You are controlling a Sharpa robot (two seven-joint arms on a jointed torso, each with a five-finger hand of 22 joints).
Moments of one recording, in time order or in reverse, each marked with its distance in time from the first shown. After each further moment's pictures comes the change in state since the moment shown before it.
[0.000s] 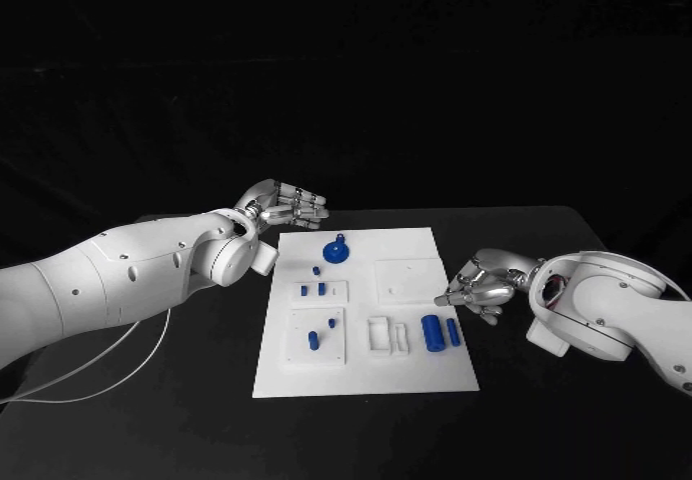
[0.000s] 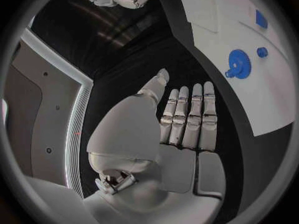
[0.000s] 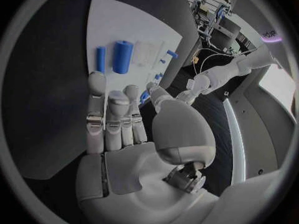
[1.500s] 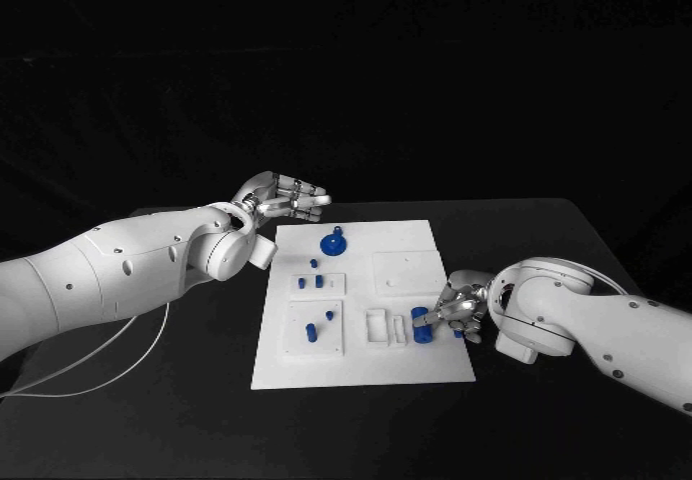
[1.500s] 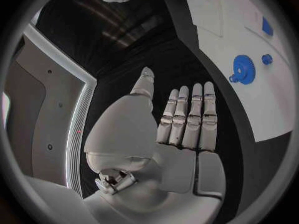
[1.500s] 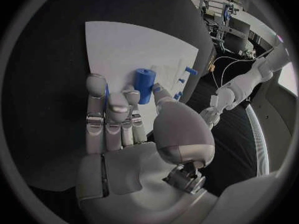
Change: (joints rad) left arm -0.003 -0.001 0.000 0.007 0.014 0.025 0.031; left_hand -0.052 -0.063 -0.198 0.155 -0.052 -0.006 -0.001 0.000 0.000 0.011 0.000 0.000 0.000 0.004 0.004 0.000 0.000 0.000 -0.006 0.000 0.014 0.002; right arm 0.010 0.142 -0.085 -0.081 0.015 0.053 -0.243; right_hand -0.049 0.028 -0.148 -0.007 -0.032 -0.027 0.011 0.003 -0.054 0.046 0.007 -0.002 0.184 0.000 0.000 0.053 0.025 0.000 0.024 0.005 0.046 0.020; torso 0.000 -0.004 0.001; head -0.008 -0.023
